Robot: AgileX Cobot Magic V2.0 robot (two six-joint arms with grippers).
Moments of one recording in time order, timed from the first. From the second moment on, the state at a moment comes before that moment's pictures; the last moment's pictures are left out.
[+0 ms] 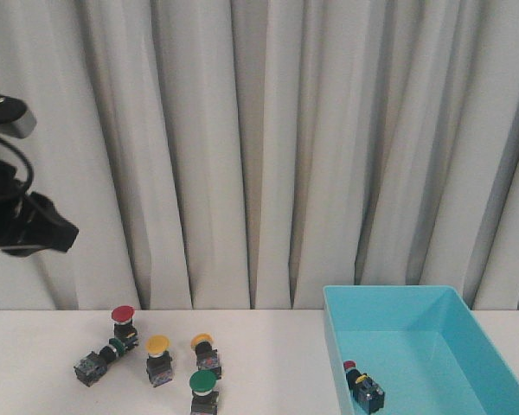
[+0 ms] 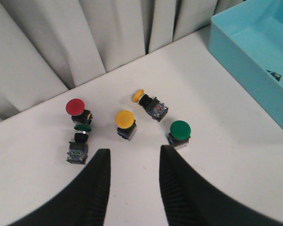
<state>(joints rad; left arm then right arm) -0.15 1.45 -1.61 -0.22 1.00 0.38 0.02 0.58 -0.51 0.61 0.71 -0.77</state>
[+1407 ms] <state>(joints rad) -0.15 2.20 -1.94 -0.26 0.95 0.16 0.02 0.58 -0.44 0.60 0.64 -0.77</state>
